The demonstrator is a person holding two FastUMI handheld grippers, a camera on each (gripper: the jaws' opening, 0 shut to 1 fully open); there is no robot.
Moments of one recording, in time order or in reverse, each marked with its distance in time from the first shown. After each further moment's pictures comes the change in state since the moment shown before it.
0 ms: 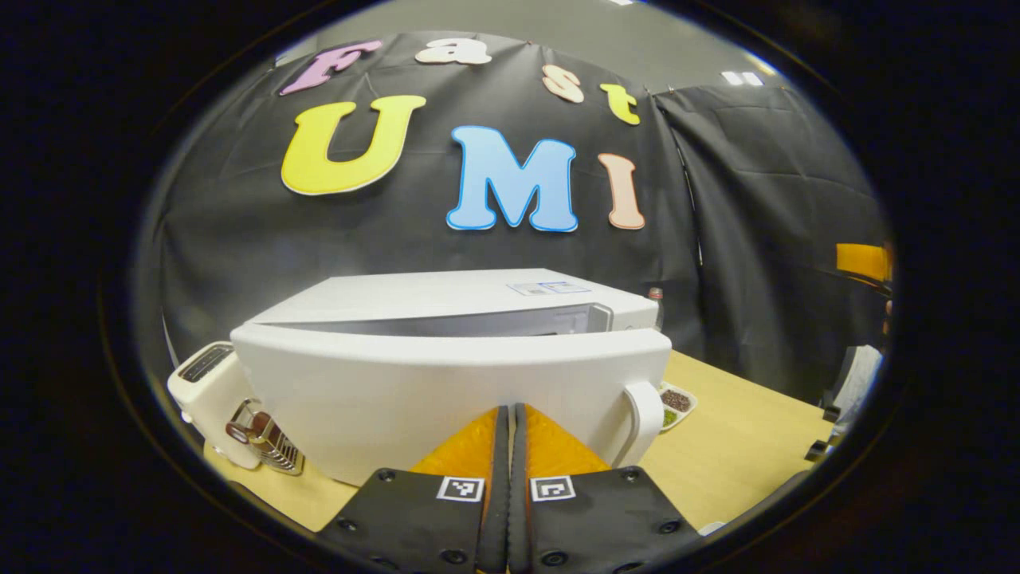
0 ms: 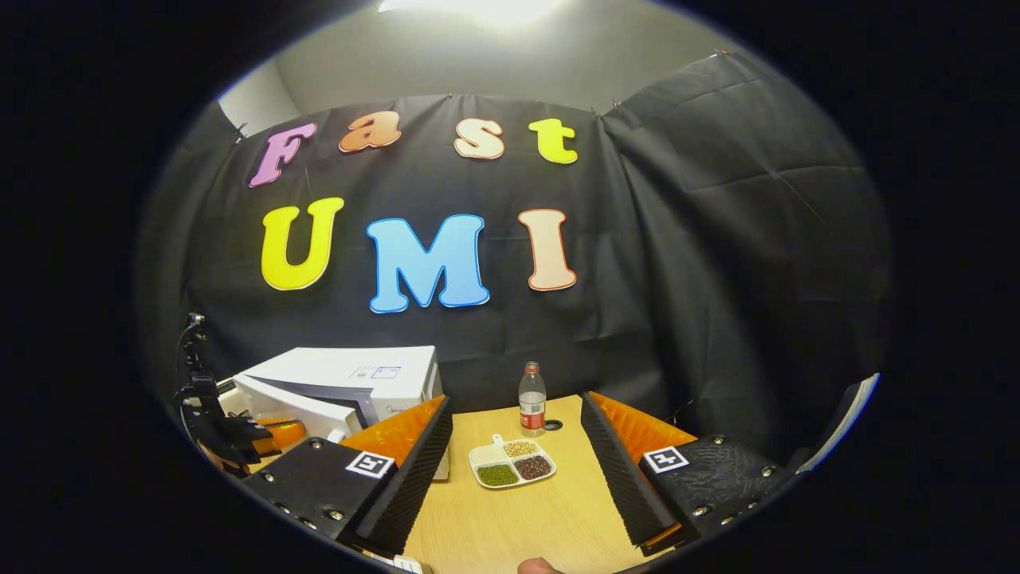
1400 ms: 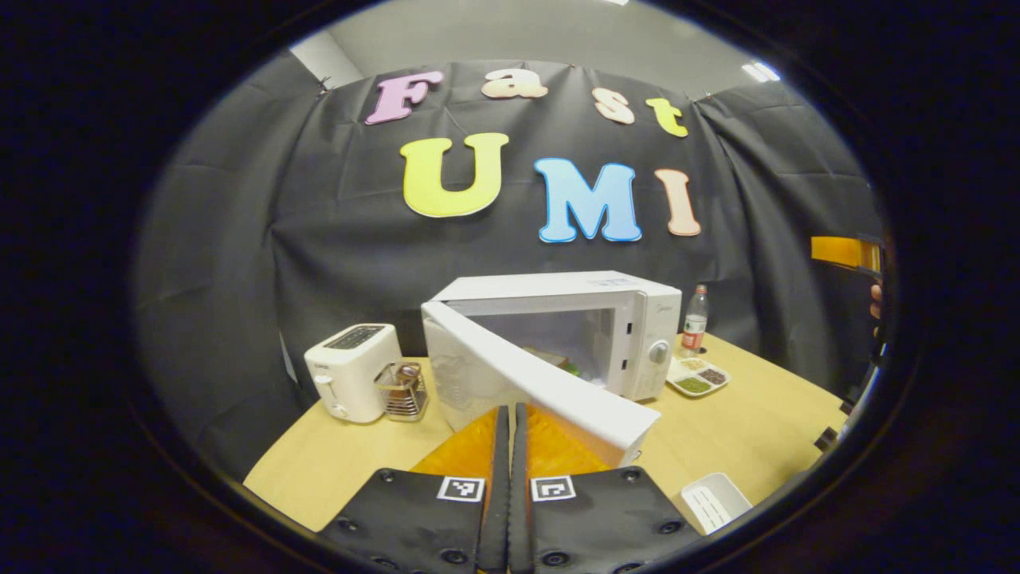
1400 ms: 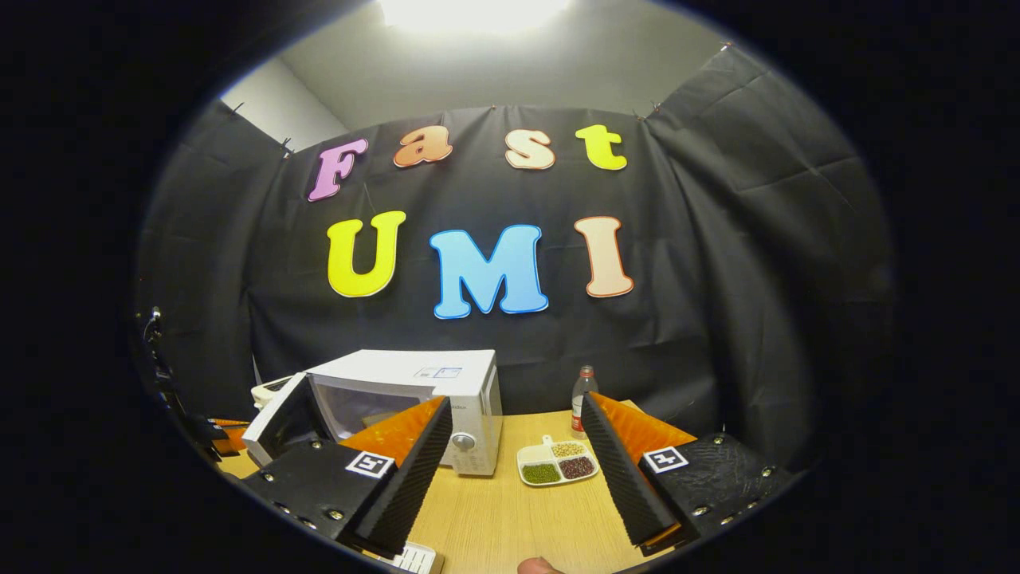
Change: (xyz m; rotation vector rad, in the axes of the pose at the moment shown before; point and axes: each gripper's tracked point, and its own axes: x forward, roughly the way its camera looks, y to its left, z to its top) left arm -0.206 0.023 -0.023 0.000 -0.020 0.293; right arm -0.027 0.031 0.009 0.019 -0.046 0.253
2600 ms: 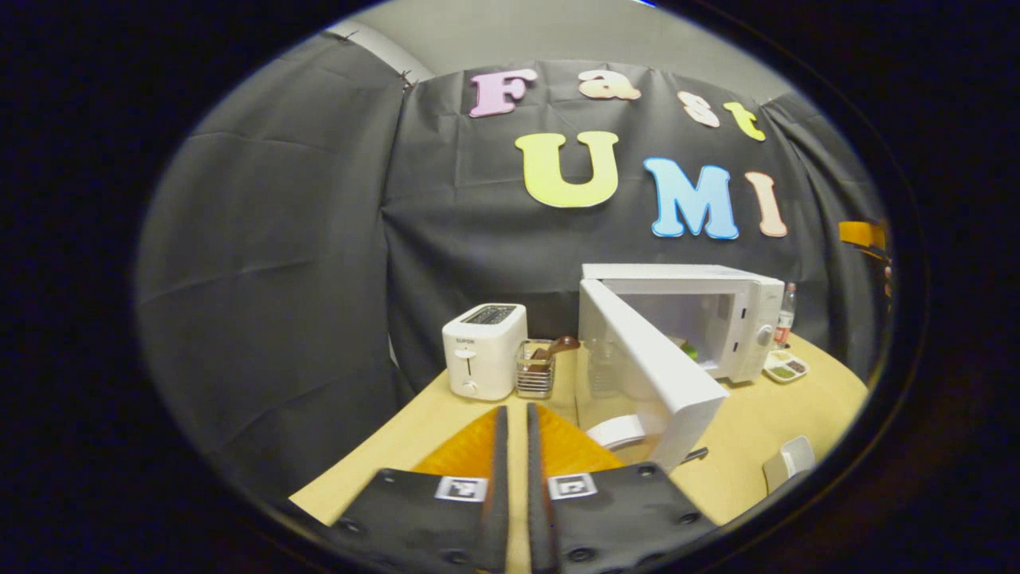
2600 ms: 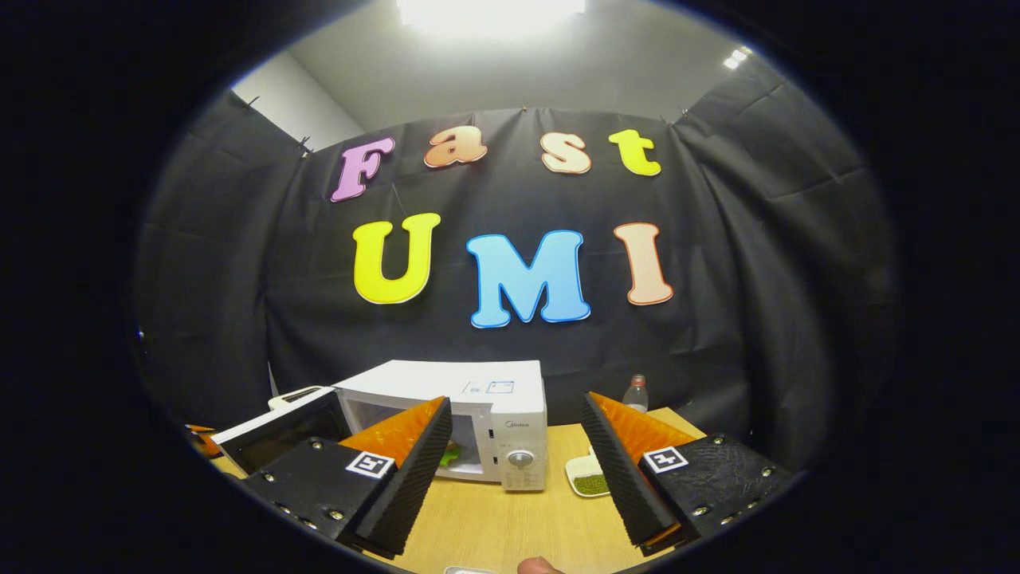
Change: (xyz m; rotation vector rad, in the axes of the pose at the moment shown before) left arm -0.091 0.176 -0.043 -0.057 0.026 0.339; right arm 0.025 0.072 0.001 -0.026 -0.031 0.051
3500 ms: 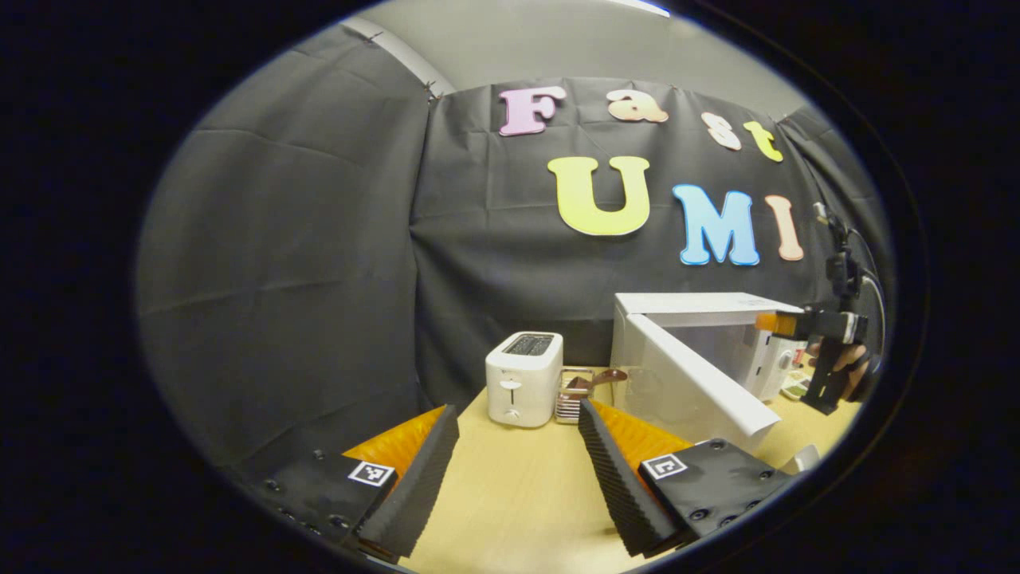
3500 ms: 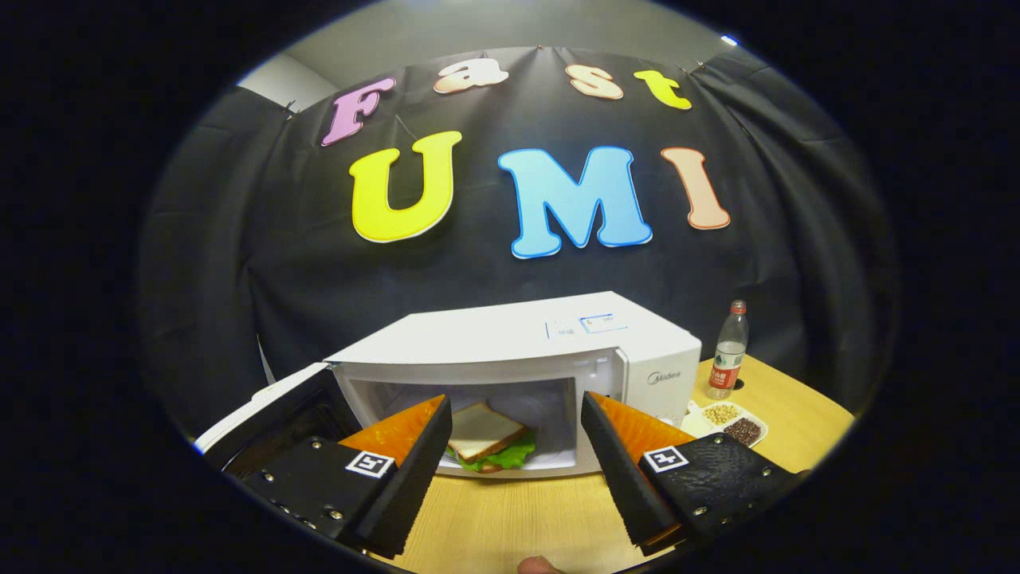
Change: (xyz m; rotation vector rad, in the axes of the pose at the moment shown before) left arm 0.003 0.082 0.042 -0.015 -0.080 0.043; right arm 0.145 0.136 -0.093 0.073 0.141 0.026
